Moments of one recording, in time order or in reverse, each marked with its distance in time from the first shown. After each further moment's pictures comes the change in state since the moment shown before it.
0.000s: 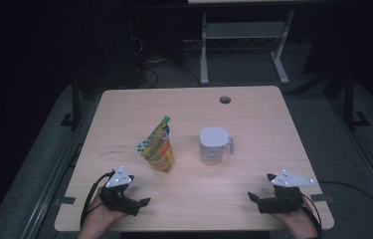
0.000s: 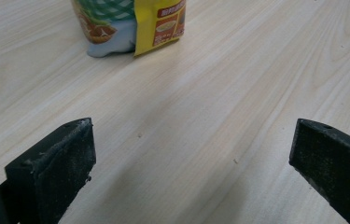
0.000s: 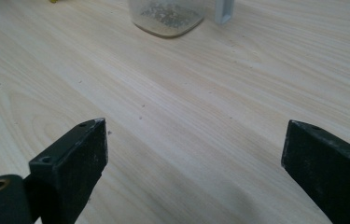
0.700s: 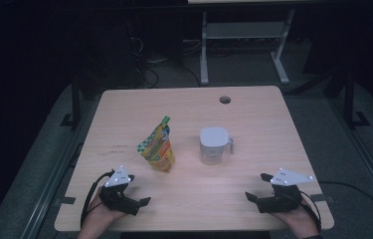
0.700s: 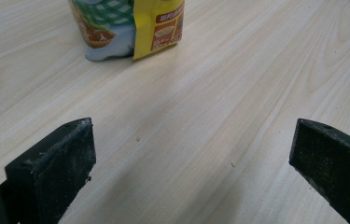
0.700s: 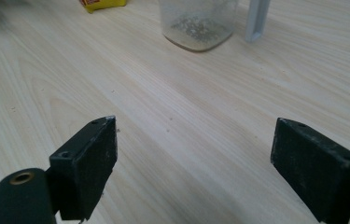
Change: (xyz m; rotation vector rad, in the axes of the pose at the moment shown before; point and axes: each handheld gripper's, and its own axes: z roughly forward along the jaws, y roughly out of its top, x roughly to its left) left arm 0.000 0.001 0.000 -0.019 -0.016 -0.007; right arm 0.002 0.011 -0.002 -0.010 0.101 -0.043
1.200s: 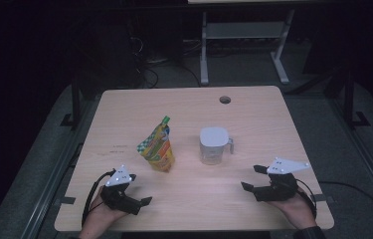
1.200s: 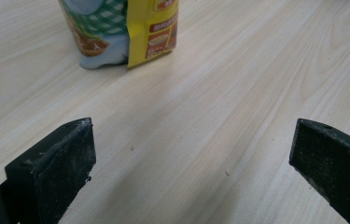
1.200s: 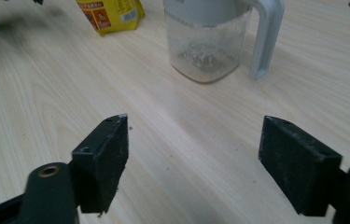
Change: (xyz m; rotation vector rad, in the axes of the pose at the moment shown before) left arm -0.002 0.003 0.003 -0.011 -0.014 0.000; right arm -0.011 0.028 0.007 -0.020 0.063 -0.029
